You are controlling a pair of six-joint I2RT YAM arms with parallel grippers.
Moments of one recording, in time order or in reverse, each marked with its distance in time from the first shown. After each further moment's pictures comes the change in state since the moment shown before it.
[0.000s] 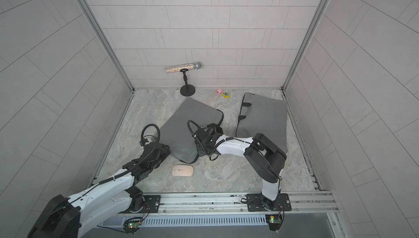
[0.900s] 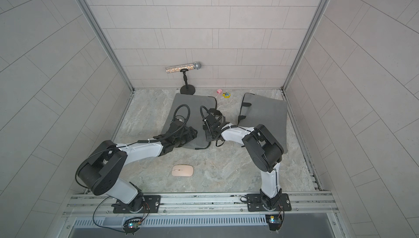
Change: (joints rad) left arm -0.088 0.711 0.448 0.305 0.246 0.153; right arm -0.172 0.081 0.052 0.042 0.003 -0.055
